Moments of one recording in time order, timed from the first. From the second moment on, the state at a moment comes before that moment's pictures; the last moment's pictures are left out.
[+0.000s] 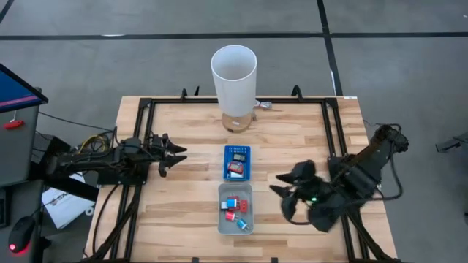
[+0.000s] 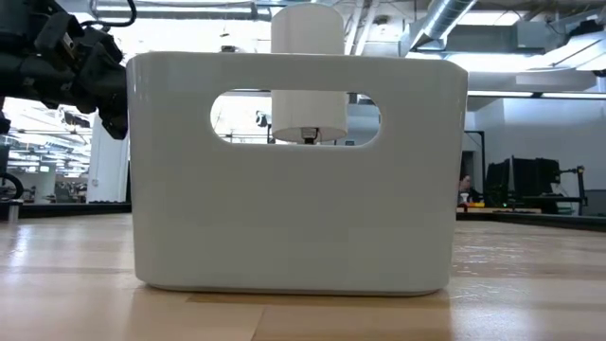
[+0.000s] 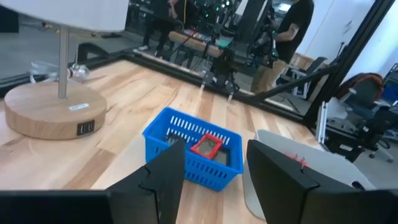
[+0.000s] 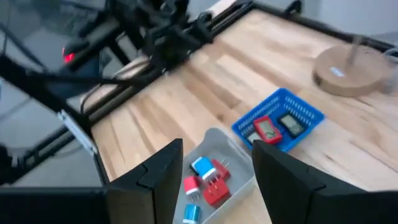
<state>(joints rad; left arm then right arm) 0.13 0.14 0.01 0.07 0.00 -0.32 0.74 1.56 1.77 -1.18 0.89 1.24</state>
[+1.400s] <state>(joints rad) 0.13 0.28 0.01 0.10 0.00 -0.32 0.20 0.71 0.46 0.17 0.31 0.48</state>
